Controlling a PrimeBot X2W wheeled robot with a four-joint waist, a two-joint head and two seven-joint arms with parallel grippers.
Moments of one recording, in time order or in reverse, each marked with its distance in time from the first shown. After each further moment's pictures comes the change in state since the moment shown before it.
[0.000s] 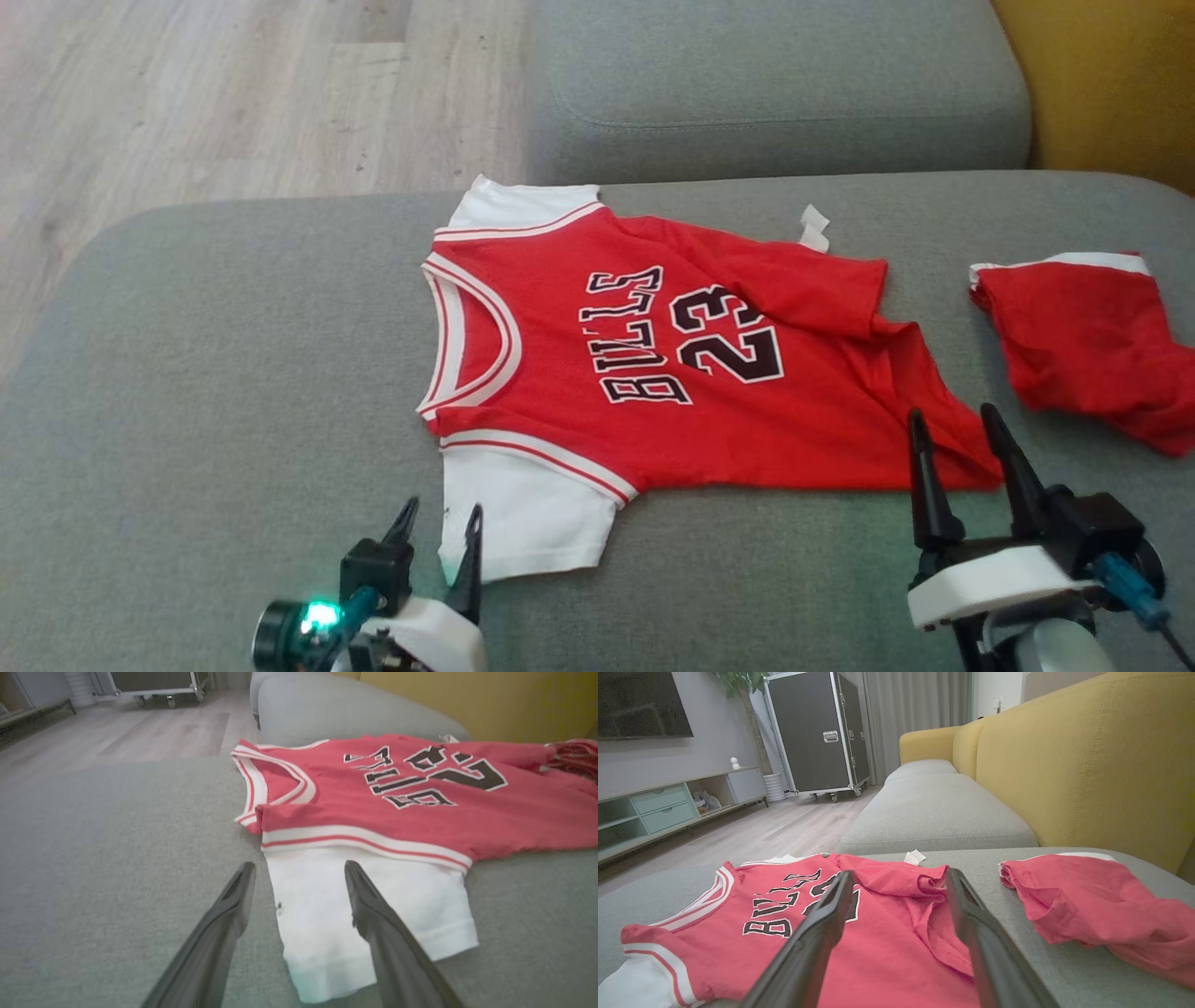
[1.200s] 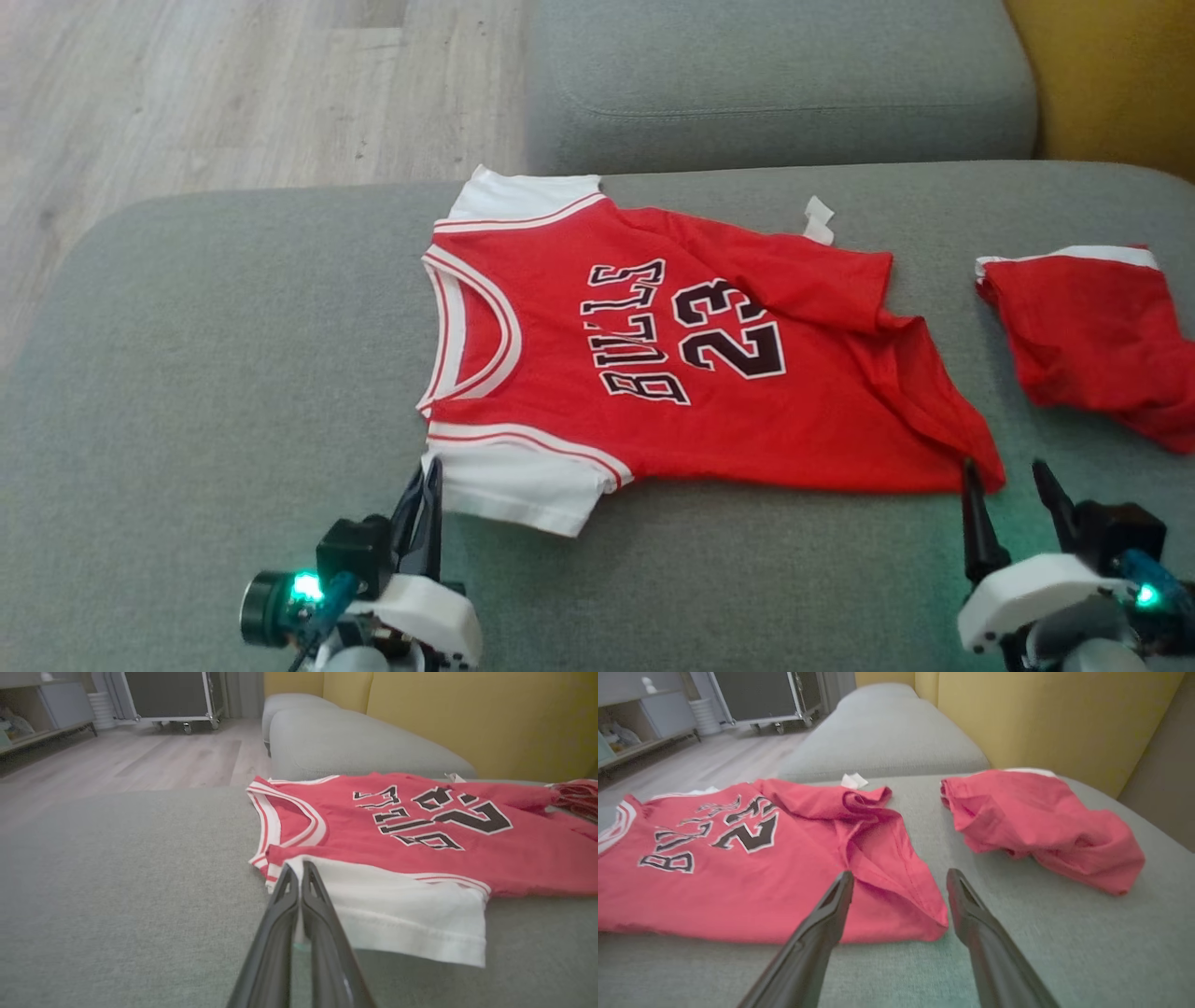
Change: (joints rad) left arm -0.013 0.013 0.011 -0.043 -0.028 0.030 -0.042; right arm -0.020 0.001 -0.148 0.131 -0.083 0.000 0.122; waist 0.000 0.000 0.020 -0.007
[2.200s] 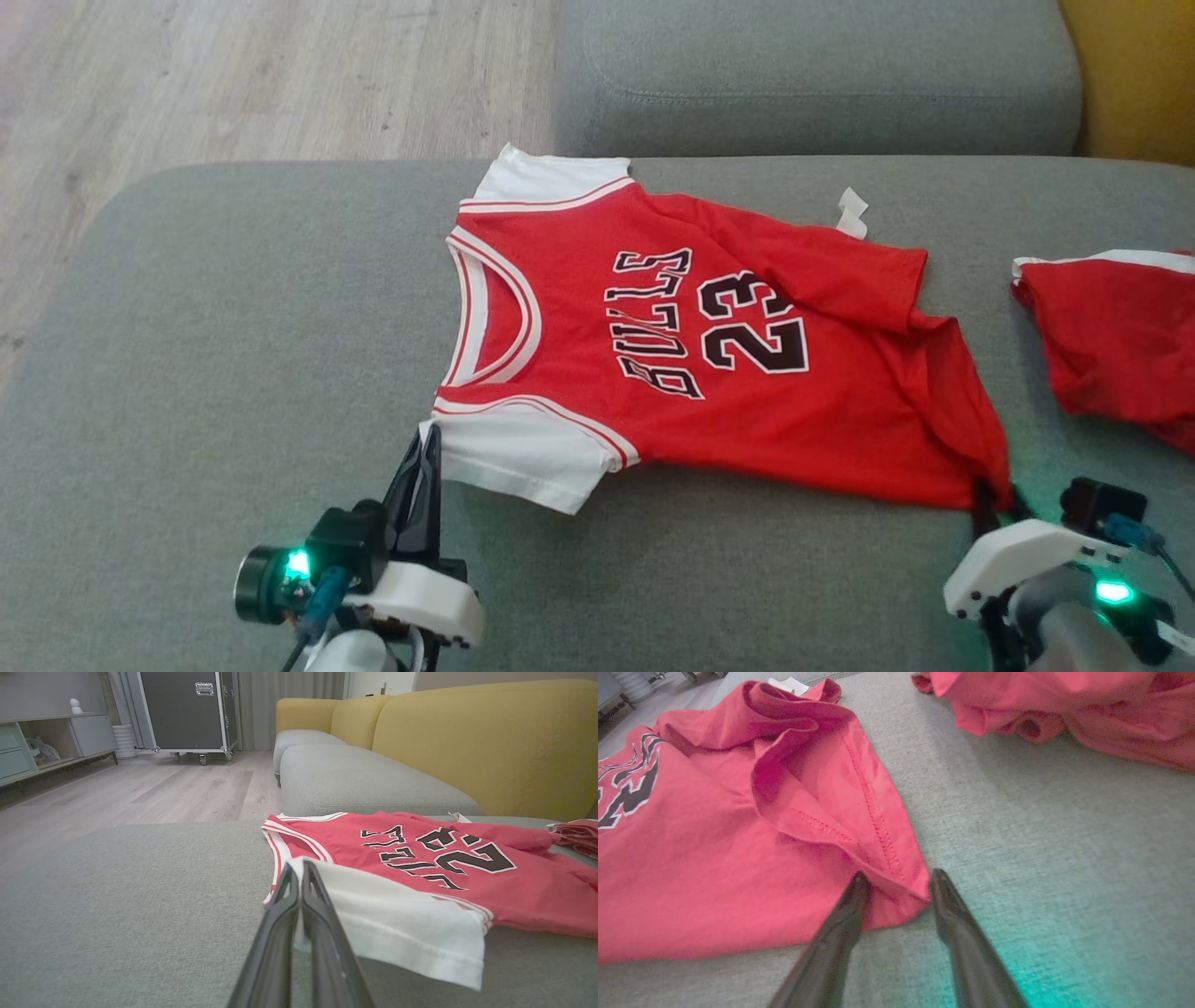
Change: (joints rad) left arm 0.000 0.019 -0.009 -0.110 0.000 0.024 -0.049; right arm -0.286 -0.002 -0.160 0.562 -0.003 0.000 -0.013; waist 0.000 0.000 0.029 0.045
